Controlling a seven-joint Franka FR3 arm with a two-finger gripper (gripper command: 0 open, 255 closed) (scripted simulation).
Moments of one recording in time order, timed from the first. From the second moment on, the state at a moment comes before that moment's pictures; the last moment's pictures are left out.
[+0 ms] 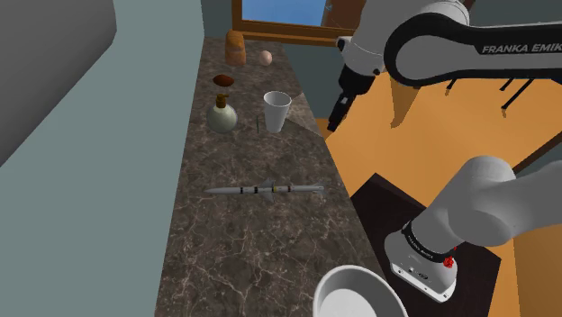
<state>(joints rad) 0.11 -0.65 0.11 -2.51 -0.03 1.95 -0.10</state>
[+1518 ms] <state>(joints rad) 0.16 -0.03 0.41 -2.56 -0.37 2.61 0.19</state>
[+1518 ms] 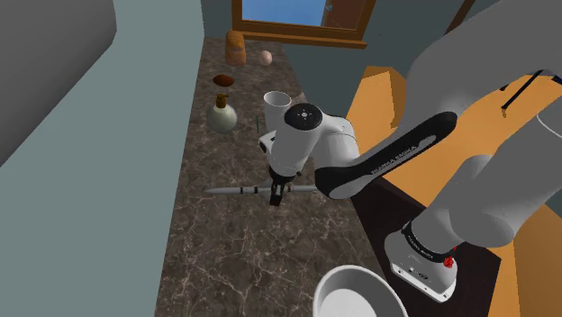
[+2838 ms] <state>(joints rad) 0.15 0.01 0.41 -2.56 -0.43 2.64 0.24</state>
